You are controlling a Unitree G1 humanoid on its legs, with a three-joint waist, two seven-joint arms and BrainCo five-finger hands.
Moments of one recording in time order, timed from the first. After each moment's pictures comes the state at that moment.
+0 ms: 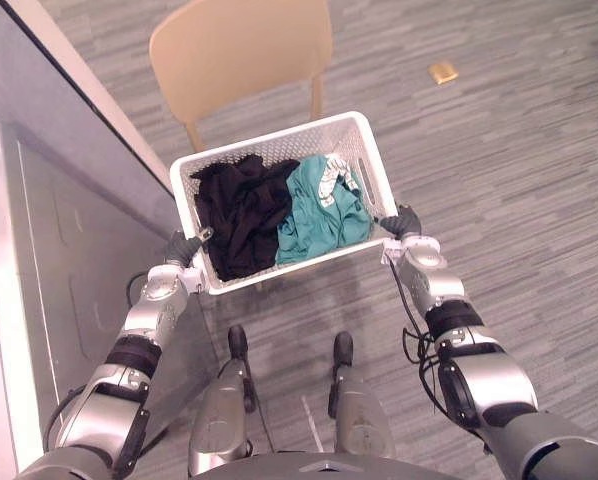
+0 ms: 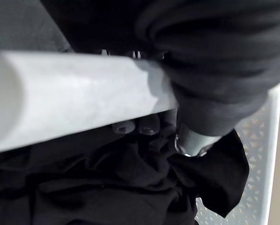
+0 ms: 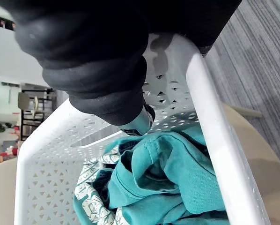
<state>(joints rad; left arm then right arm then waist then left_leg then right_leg) -0.48 0.33 -0.15 0.61 -0.51 0.04 0.13 -0.74 -0.32 0.04 0.81 0.31 0.05 -0.12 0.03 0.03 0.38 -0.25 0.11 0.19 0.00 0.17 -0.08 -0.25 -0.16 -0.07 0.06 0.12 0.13</state>
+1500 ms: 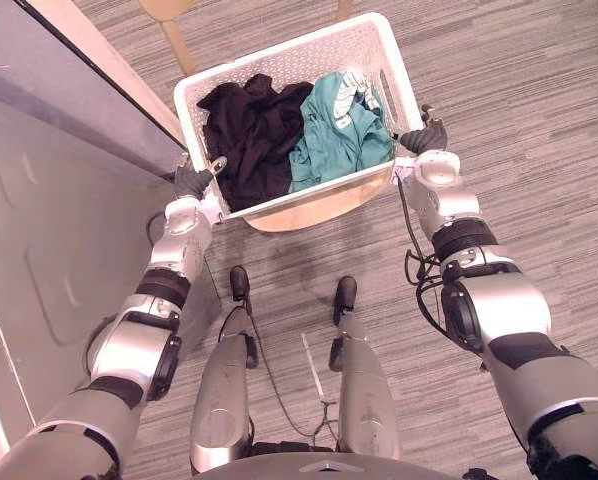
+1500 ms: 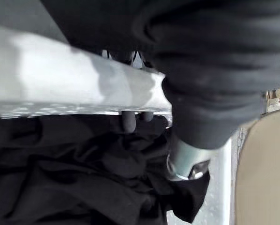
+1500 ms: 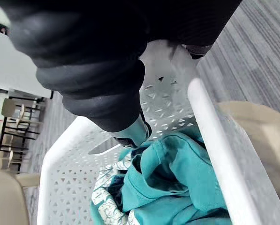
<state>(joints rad) -0.84 0.21 -0.08 0.80 -0.57 -0.02 0.31 -1.11 -0.38 0.05 0.96 0.28 0.07 -0.27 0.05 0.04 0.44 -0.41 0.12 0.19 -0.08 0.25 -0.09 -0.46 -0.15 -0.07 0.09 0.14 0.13</state>
